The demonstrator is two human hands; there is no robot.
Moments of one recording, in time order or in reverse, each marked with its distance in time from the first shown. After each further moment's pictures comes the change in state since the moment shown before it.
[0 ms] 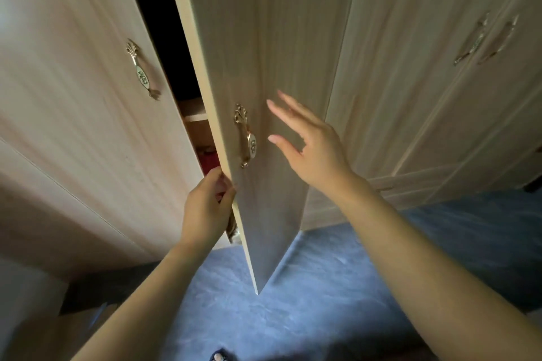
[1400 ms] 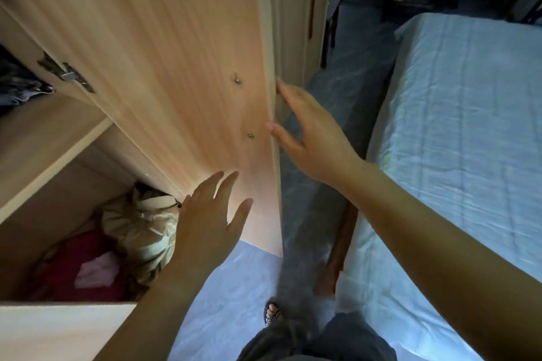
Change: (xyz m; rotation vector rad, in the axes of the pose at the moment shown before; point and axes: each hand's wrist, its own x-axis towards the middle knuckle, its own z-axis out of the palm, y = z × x) left_hand 0.007 0.088 0.150 0.362 -0.784 0.822; right_hand -0.137 0.029 -0.141 -0.424 0.285 0.772
